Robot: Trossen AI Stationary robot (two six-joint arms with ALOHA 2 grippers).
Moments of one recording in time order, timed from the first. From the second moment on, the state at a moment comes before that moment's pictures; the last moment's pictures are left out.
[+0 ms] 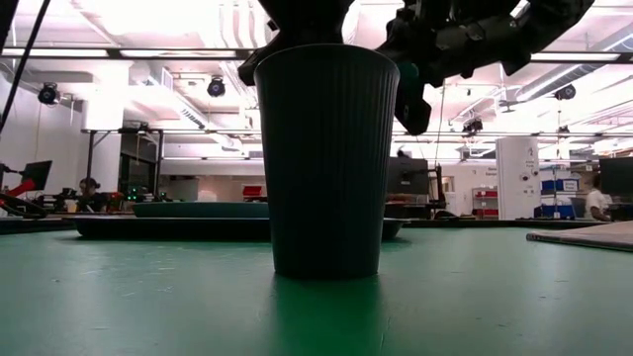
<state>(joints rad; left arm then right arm) -0.27 1.83 1.53 -0.56 -0.87 1.05 -0.06 1.39 0.69 0.40 -0.21 0.59</state>
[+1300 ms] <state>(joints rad) -0.27 1.83 1.53 -0.53 -0.87 1.05 -0.05 1.40 0.69 0.40 -0.18 0.53</state>
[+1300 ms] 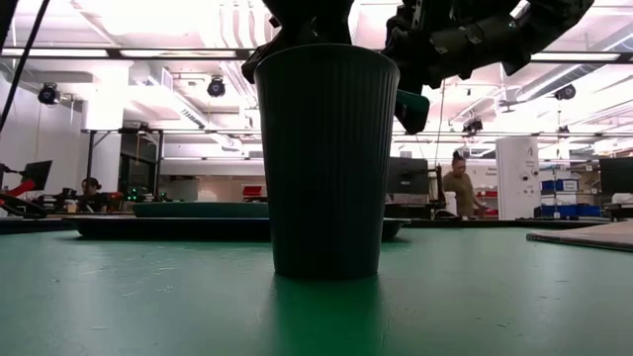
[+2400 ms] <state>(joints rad) -0.25 1.72 1.44 -0.39 -0.76 0.42 -0.06 1.13 0.39 0.52 0.46 0.39</state>
